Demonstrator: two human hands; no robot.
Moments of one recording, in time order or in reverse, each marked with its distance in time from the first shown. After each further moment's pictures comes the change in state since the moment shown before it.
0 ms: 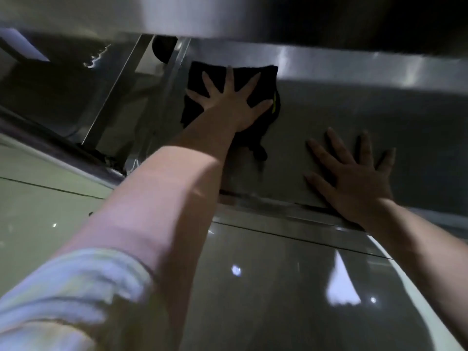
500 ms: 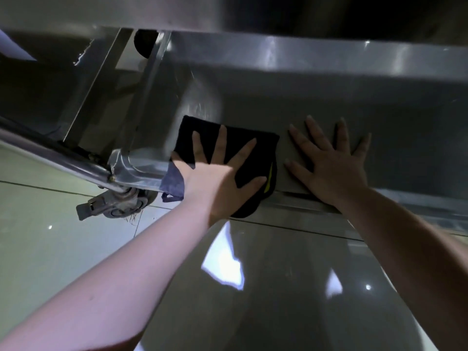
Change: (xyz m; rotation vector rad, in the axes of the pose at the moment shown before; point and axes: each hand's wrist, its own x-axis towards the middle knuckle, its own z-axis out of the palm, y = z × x) left_hand -0.159 0.002 0.058 0.028 0.099 0.133; right_hand -0.001 0.006 0.002 0.049 0.056 -0.018
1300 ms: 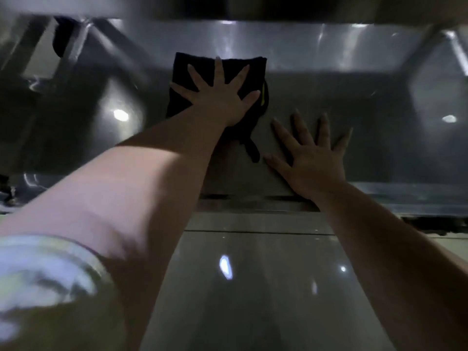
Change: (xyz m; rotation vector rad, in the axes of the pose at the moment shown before) left_hand 0.175 0.141 -0.031 -0.048 -0.118 0.018; right_hand -0.009 0.091 0.000 -0.039 0.042 0.143
